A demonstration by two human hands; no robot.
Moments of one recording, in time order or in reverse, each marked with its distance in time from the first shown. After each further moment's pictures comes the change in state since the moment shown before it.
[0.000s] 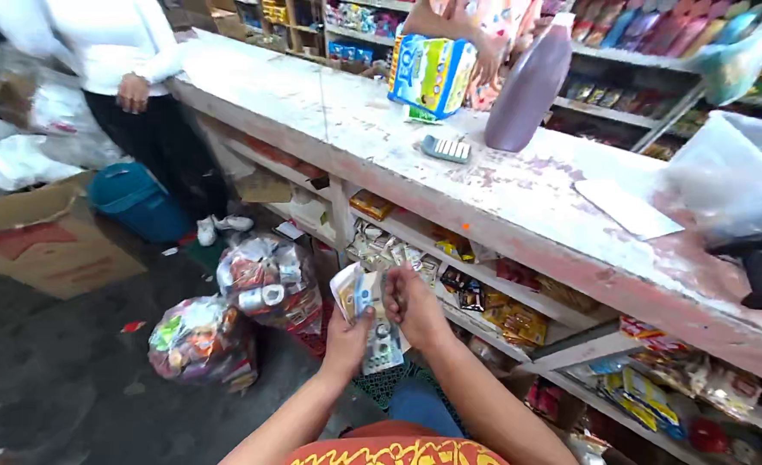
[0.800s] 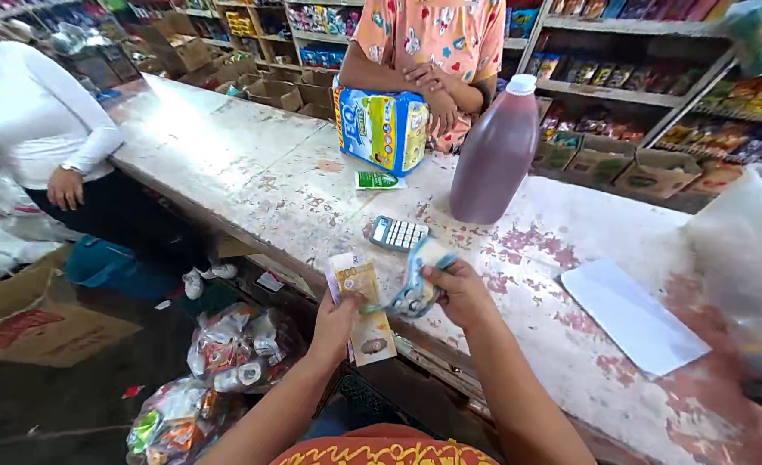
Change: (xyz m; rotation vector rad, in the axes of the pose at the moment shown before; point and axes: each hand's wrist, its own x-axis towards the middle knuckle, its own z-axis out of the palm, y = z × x) left_hand 0.286 0.091 0.198 0.031 -0.002 -0.195; right_hand 0.251 -0.205 -0.200 0.075 0.075 -0.021
